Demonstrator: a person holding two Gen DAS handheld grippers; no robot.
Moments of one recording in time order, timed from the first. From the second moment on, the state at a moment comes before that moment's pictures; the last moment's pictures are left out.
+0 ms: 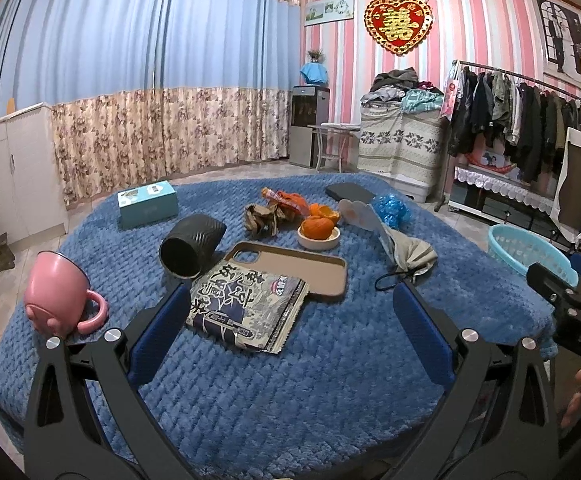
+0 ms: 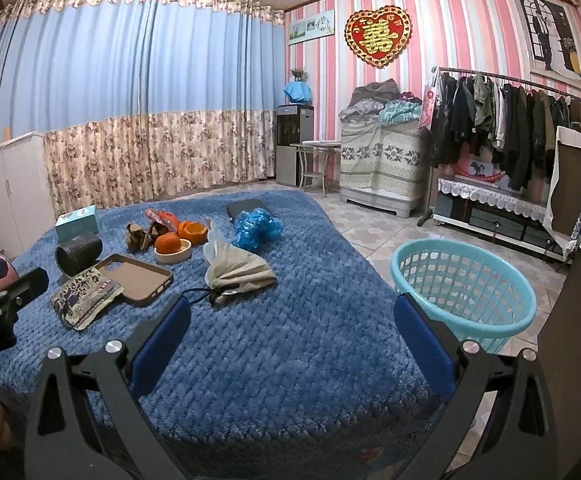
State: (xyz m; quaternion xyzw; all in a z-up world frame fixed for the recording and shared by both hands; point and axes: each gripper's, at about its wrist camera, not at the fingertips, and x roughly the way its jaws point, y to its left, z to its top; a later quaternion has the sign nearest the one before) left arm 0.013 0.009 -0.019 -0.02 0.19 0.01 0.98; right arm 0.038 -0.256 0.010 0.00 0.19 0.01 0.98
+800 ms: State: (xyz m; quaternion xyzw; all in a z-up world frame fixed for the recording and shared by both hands) left arm 0.109 0.041 -0.071 -0.01 0.33 0.03 0.94; right arm 0.087 -0.260 0.002 0.00 0.24 -0.02 0.97
